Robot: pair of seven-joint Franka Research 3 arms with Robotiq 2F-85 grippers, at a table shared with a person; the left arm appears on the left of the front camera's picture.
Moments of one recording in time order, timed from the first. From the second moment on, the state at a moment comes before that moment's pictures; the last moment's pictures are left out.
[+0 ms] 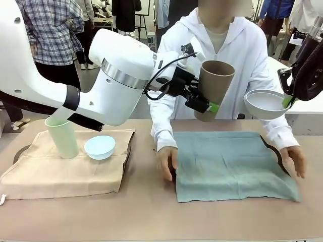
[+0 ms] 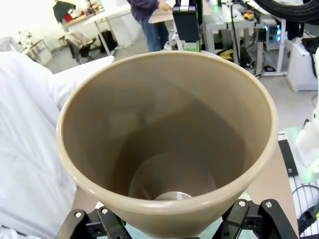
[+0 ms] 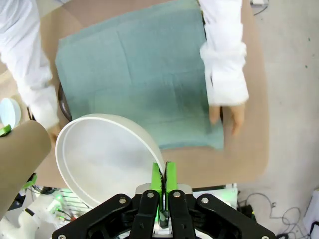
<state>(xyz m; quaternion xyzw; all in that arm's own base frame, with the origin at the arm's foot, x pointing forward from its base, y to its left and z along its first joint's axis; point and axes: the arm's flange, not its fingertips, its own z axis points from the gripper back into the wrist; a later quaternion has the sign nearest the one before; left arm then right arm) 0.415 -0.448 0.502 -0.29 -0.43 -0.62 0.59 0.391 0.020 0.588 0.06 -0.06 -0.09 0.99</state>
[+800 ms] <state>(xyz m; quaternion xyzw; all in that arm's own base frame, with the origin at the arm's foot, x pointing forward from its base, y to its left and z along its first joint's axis) 0.415 -0.448 0.502 -0.29 -0.43 -0.62 0.59 0.391 0.020 0.588 0.06 -0.06 -0.09 0.99</state>
